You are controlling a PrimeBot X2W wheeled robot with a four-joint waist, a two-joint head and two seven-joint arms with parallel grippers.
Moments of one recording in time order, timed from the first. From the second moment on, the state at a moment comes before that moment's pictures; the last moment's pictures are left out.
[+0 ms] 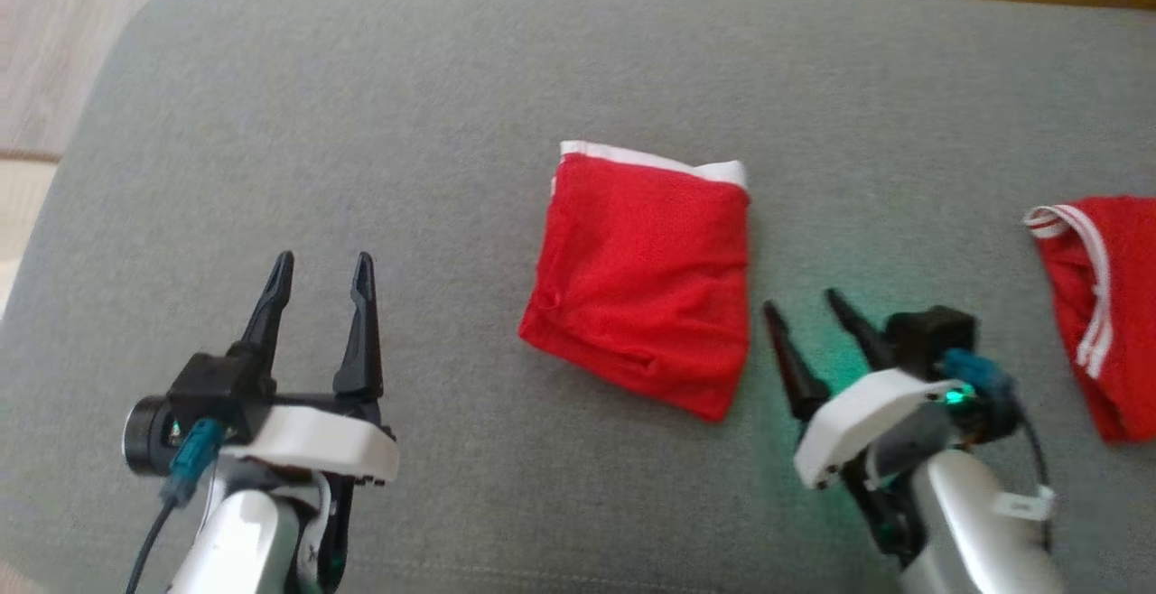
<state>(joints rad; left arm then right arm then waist) -0.09 0.21 -0.32 0.05 -0.29 0.18 -0.22 -0.17 -0.06 0.17 0.32 0.20 0.12 0.09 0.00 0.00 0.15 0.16</state>
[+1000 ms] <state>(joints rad) -0.15 0.19 -0.28 0.07 -0.28 0.17 -0.25 -0.30 -0.19 0.44 0.48 0.38 0.12 0.10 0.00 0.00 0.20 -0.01</state>
